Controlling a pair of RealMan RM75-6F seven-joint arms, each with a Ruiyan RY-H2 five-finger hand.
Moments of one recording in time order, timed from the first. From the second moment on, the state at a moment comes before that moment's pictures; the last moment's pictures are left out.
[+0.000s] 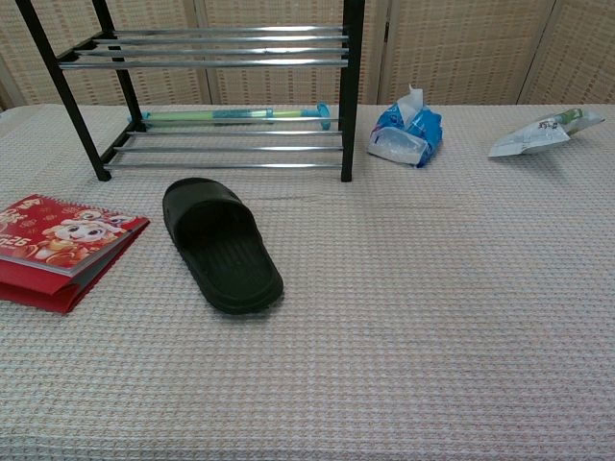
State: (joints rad) left arm -0.19 -1.17 -0.02 -1.66 1.36 1.50 0.25; right arm 0.06 -1.06 0.03 -1.58 -1.61 1.50 0.19
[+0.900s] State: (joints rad) left arm -0.41 -1.14 -0.01 -1.60 1.85 1.39 0.08; right arm 0.07 -1.02 0.05 -1.62 -1.63 1.55 0.15
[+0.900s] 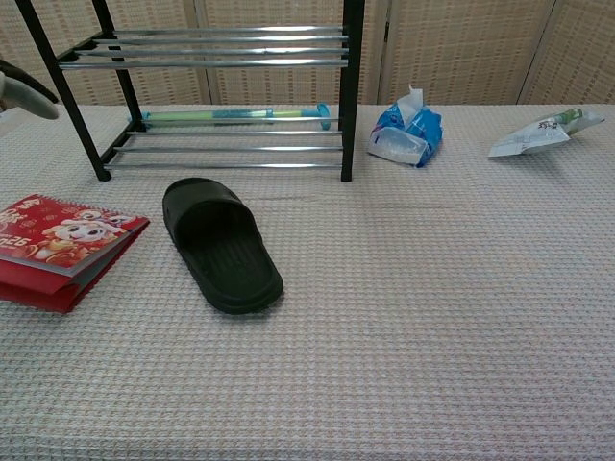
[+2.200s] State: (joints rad) left arm -1.03 -1.30 -0.07 -1.50 1.87 0.60 0.35; right arm 0.04 -1.05 0.05 -1.58 -1.59 1.58 0.18
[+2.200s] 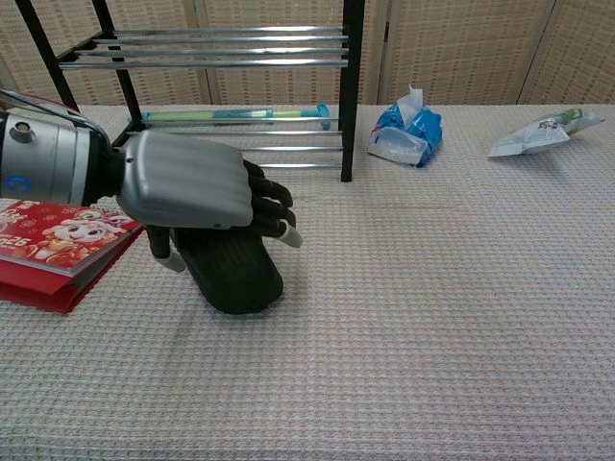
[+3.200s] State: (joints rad) left arm -1.12 -1.41 0.01 -1.39 1.77 0.54 0.40; right arm 0.02 -1.07 0.05 -1.55 -1.57 1.58 0.21
